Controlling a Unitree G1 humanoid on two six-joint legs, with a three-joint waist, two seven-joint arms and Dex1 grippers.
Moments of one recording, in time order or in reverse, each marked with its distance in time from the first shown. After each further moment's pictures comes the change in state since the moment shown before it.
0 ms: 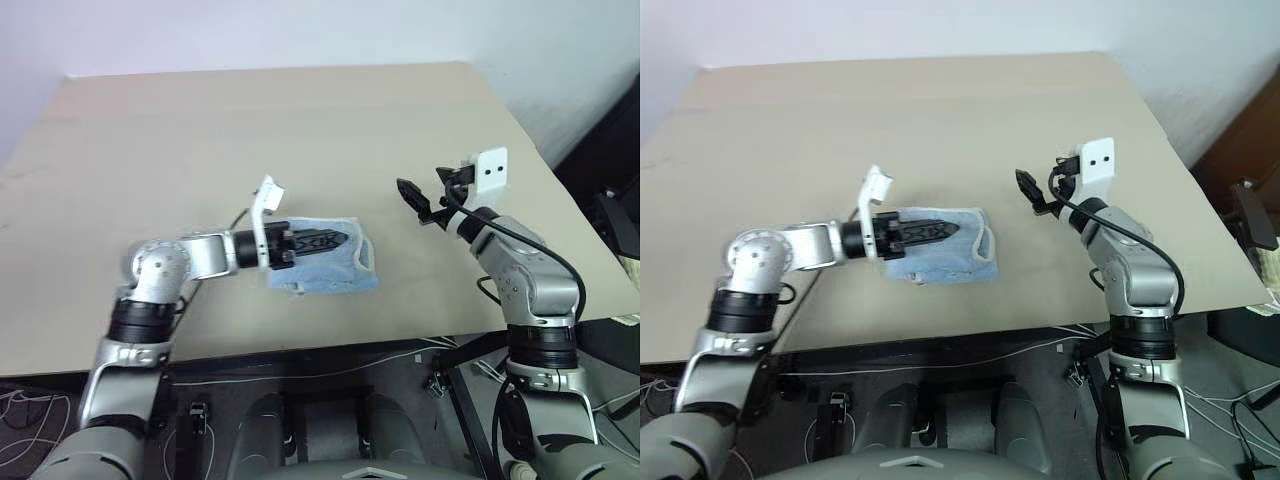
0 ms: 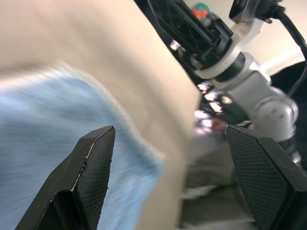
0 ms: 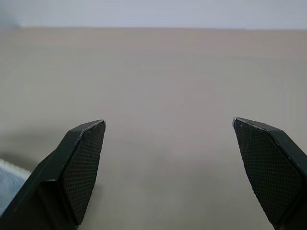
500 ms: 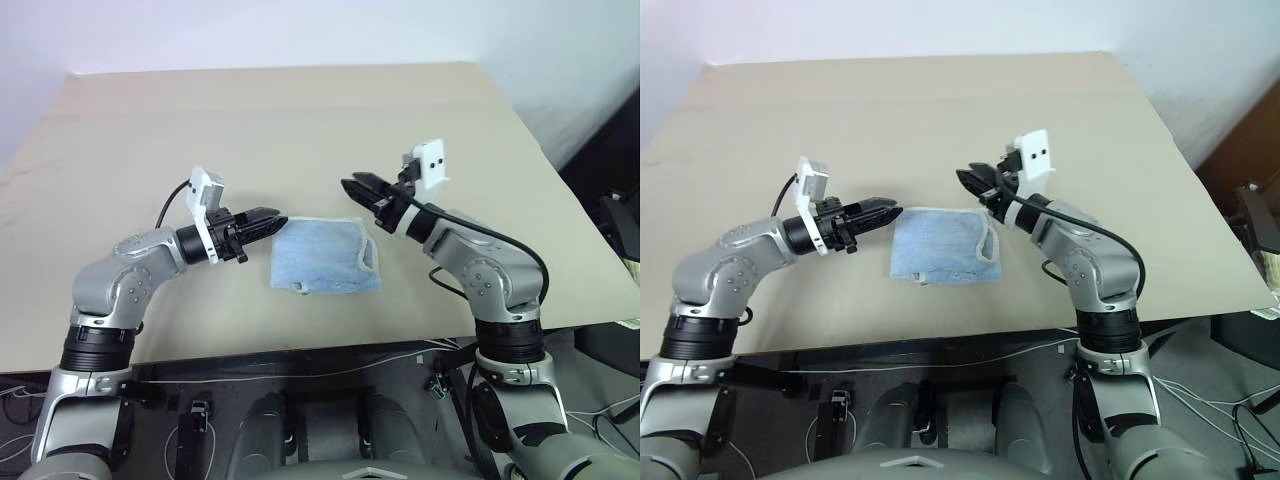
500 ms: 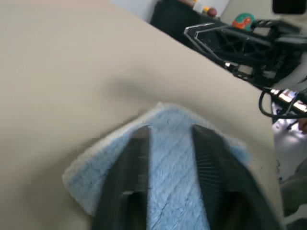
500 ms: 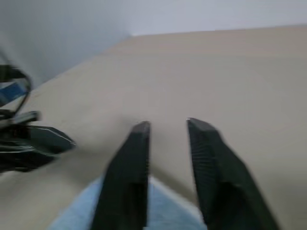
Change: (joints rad) left arm 0.132 0.047 0.017 -0.010 0.348 -0.414 -0.212; right arm -0.037 0.119 0.196 -0.128 0.113 0.113 0.059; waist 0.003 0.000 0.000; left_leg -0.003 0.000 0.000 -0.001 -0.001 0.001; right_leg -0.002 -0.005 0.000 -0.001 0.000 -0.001
